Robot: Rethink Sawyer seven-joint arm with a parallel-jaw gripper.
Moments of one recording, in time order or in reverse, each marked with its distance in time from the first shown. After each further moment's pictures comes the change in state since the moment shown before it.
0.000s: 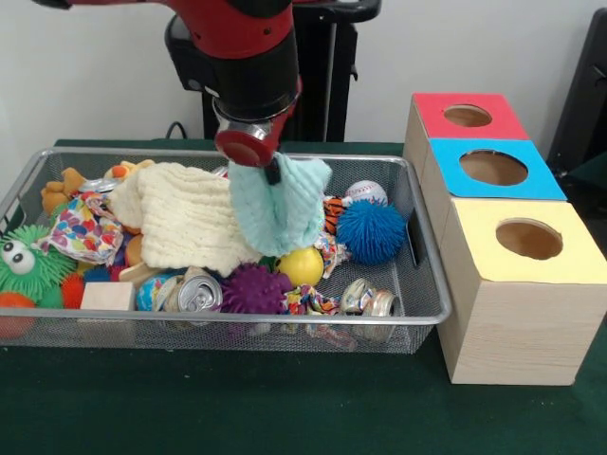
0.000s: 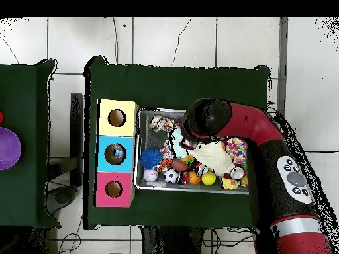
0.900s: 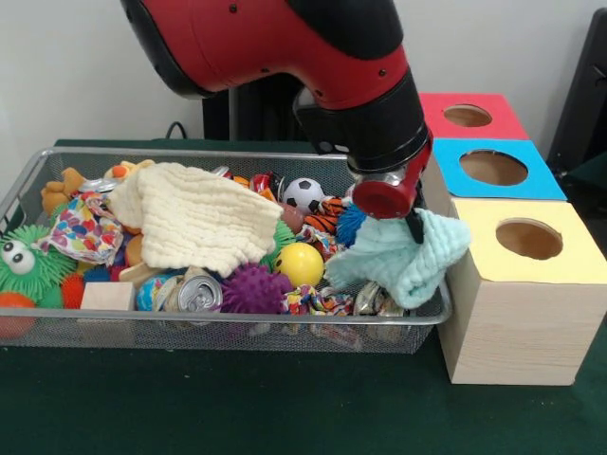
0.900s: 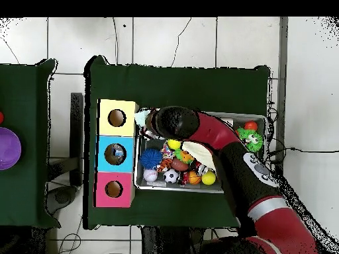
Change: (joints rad) arm 0.007 0.084 0.147 0.162 0.200 -0.411 0.000
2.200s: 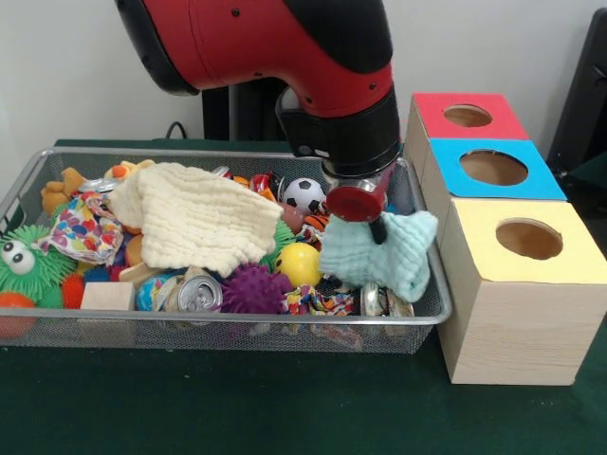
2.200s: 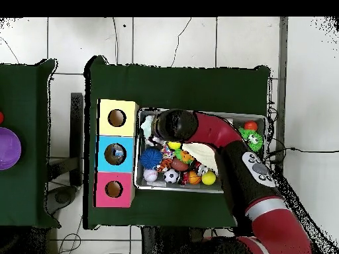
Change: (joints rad) arm 0.043 0.001 -0.089 -0.060 -0.136 0.092 0.000
